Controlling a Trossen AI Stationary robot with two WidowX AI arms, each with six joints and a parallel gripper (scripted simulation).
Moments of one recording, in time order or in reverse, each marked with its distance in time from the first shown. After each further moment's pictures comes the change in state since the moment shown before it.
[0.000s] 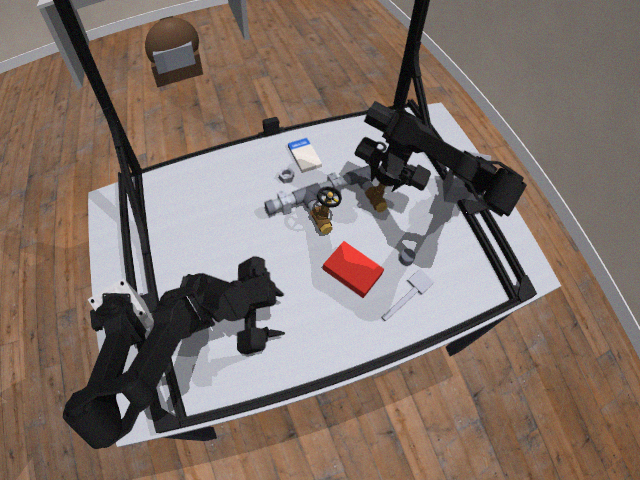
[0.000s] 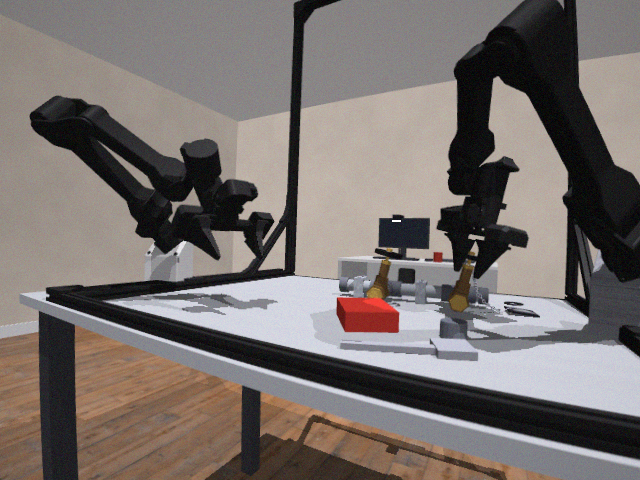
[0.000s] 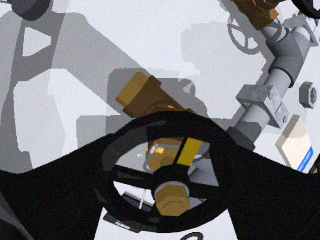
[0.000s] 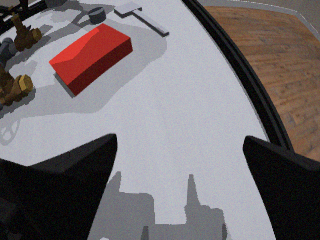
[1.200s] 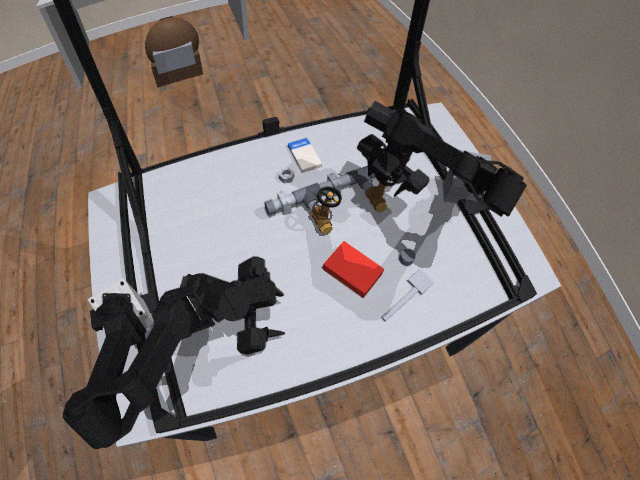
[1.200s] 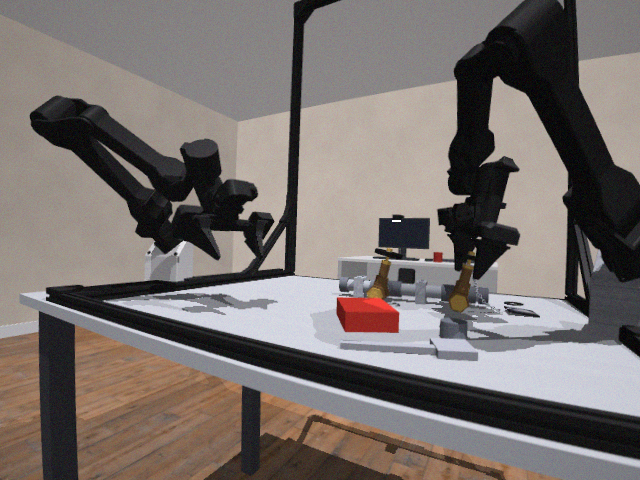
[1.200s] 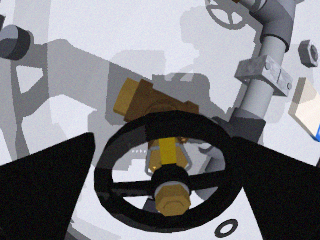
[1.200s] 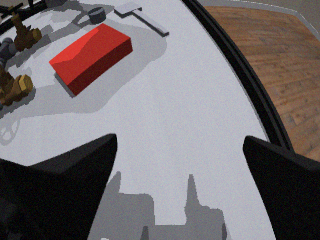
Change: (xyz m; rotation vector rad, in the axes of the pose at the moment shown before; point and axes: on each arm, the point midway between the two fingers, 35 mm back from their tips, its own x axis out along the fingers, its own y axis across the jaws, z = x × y) left arm 0.000 0.000 0.000 0.272 0.001 0.000; right arm 0.000 0.000 0.000 0.000 0.000 0.000
